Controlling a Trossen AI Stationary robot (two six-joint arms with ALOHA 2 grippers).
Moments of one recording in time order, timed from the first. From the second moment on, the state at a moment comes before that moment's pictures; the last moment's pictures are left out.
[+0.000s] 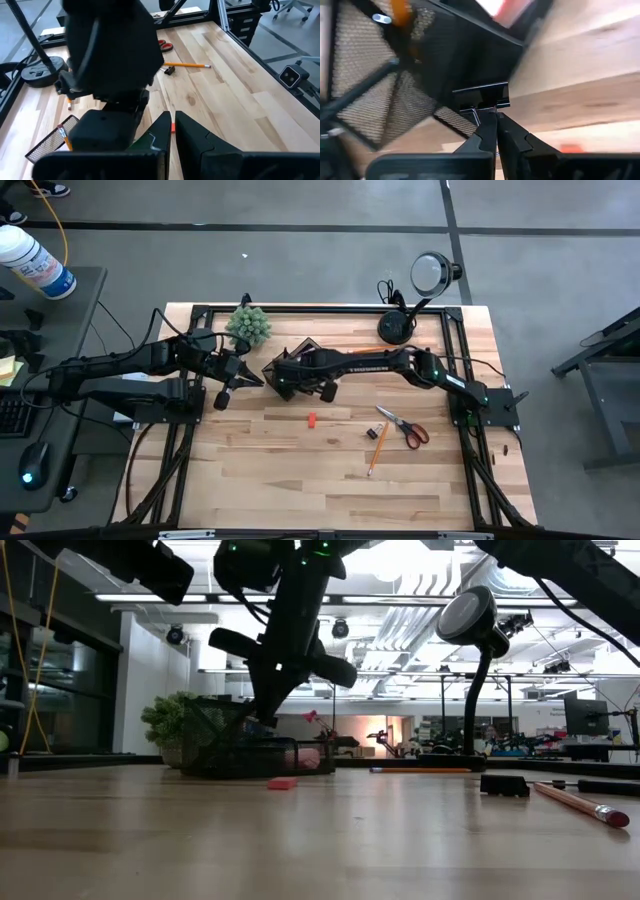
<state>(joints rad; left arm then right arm) 0.32 0.72 0.66 -0.42 0.36 0.26 -0.03 2.39 2.21 -1.03 0.15 1.87</state>
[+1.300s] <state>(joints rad) 0.32 0.72 0.66 -0.42 0.35 0.26 -0.09 2.39 2.21 -0.99 0.14 1.81</state>
